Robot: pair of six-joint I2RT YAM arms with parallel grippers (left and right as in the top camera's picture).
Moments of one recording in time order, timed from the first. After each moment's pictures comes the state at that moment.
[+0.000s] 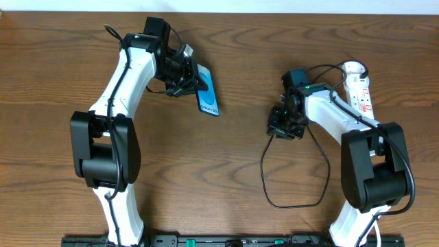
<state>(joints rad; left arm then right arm) -0.15 2.08 1.74 -1.06 0.72 -0.41 0.25 1.93 1.20 -0.78 -0.28 0.57</state>
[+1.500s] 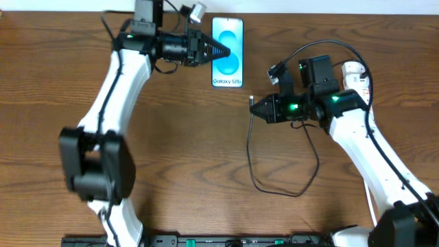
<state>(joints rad) -0.15 1.94 1.73 -0.57 1.29 -0.36 0.27 1.53 1.18 -0.64 -0.73 0.22</state>
